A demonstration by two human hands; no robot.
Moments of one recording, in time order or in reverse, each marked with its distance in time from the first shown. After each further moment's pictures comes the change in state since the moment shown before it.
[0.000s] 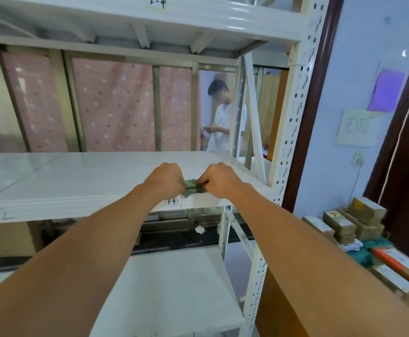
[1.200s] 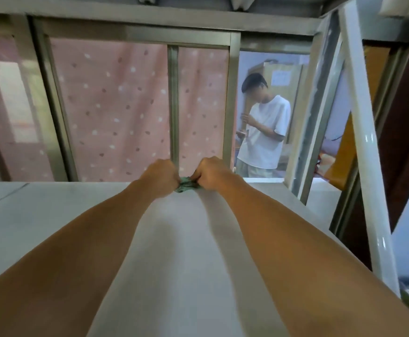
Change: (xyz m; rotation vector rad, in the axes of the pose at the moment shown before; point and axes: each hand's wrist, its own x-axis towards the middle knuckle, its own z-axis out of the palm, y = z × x) left_hand 0.317 -0.128 0.038 0.005 0.085 -0.162; right_hand 0.353 0.058 0.097 0.069 -0.056 -0.009
